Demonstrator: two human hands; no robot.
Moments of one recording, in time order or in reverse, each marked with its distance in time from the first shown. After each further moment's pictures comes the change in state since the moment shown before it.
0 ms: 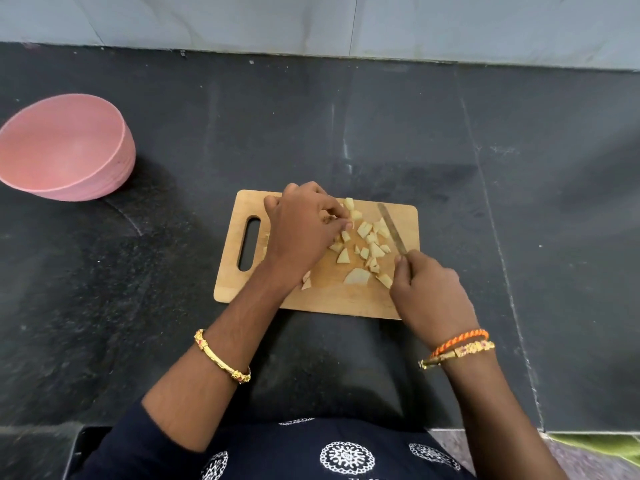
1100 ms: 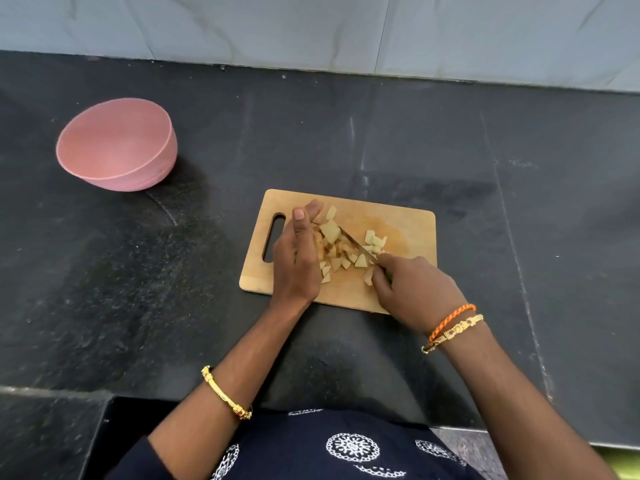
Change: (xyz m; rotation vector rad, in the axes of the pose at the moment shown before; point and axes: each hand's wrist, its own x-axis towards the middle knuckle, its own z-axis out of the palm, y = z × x) left_hand -0.056 -0.023 0.007 -0.779 0.187 -0.258; right_hand 0.003 -0.020 0.005 -0.351 -0.217 -0.378
